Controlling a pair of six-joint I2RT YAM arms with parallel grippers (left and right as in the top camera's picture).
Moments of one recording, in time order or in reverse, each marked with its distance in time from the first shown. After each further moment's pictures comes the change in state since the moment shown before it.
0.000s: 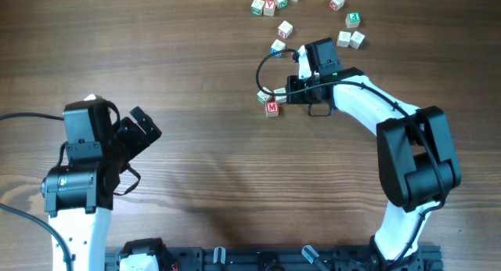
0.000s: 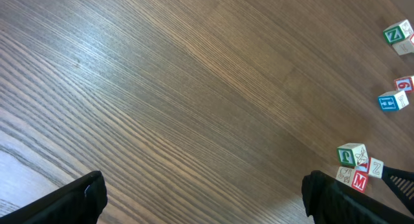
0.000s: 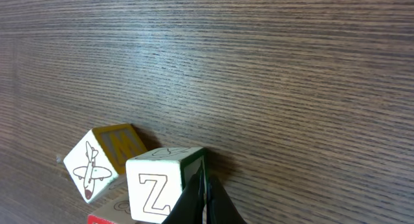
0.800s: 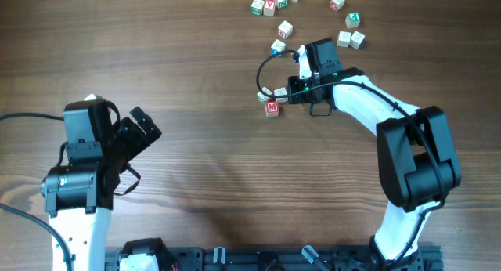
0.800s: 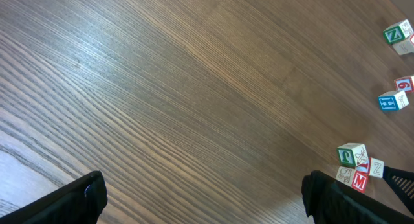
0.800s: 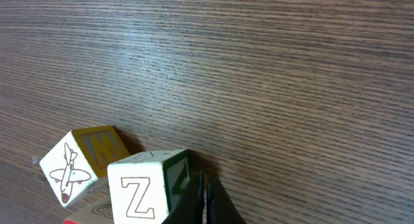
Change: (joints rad) left arm 0.000 0.000 0.000 0.000 0.000 0.000; right arm 0.000 0.000 0.000 0.000 0.050 -0.050
